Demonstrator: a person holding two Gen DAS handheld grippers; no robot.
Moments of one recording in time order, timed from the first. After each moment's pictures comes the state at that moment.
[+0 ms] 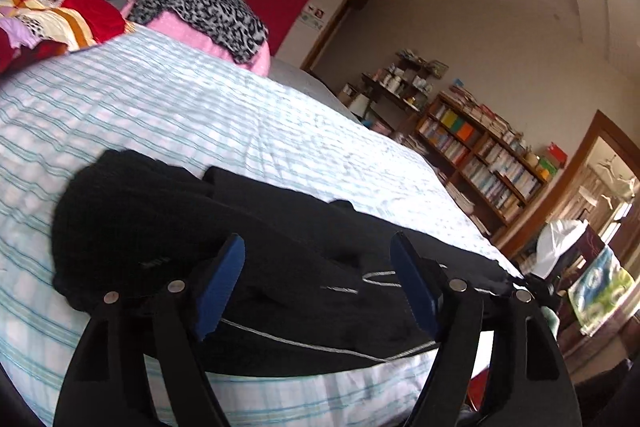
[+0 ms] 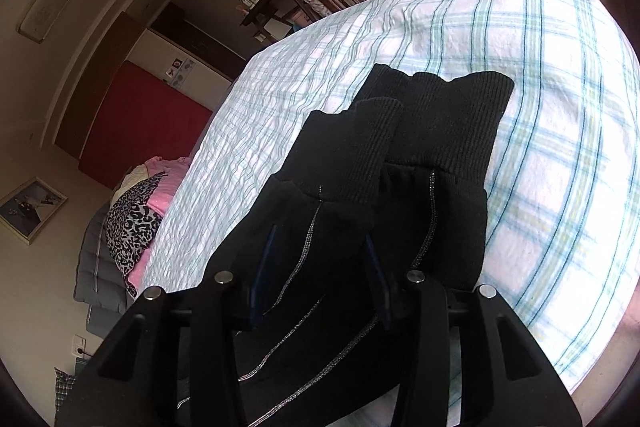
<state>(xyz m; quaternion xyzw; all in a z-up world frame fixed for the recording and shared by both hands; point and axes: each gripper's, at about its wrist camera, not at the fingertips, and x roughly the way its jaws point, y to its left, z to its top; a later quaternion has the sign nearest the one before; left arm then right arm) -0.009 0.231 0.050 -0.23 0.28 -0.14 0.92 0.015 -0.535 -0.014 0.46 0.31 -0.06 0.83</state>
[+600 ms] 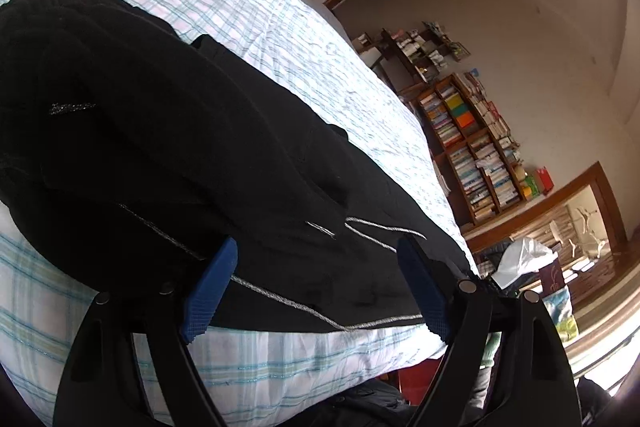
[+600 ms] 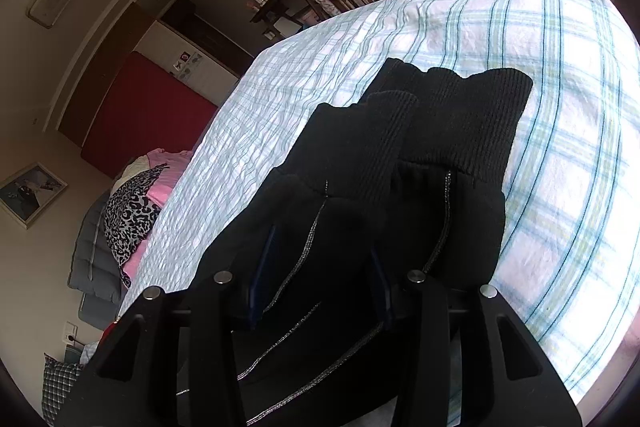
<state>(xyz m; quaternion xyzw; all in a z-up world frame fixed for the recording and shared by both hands) 0.017 0.223 0.000 -0.37 0.38 -0.13 0.84 0.021 -0.529 -0.020 0.44 0.30 -0.05 0.85</state>
